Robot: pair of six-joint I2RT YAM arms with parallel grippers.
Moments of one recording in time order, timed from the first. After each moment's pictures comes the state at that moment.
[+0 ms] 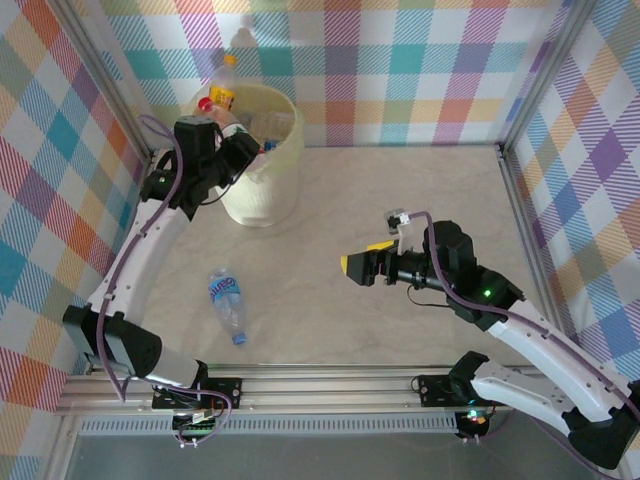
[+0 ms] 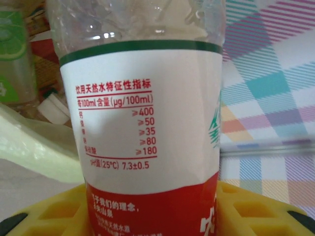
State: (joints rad) left arm -0.26 1.47 1.60 -0.63 0.08 -0.99; right arm 0.75 0.86 0.89 -0.39 -0.32 0.57
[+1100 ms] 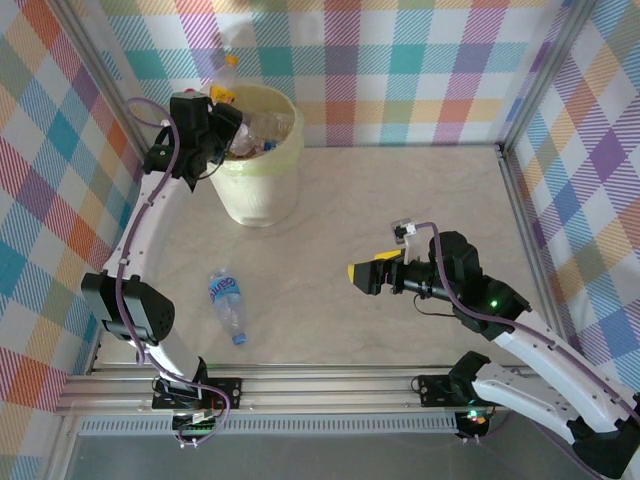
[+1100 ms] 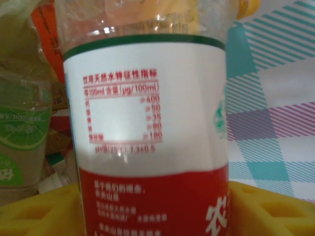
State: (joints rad) left arm -0.17 1.66 1.80 -0.61 -0.03 -1.13; right arm 0.75 0.78 0.83 -0.43 -0.29 0.57
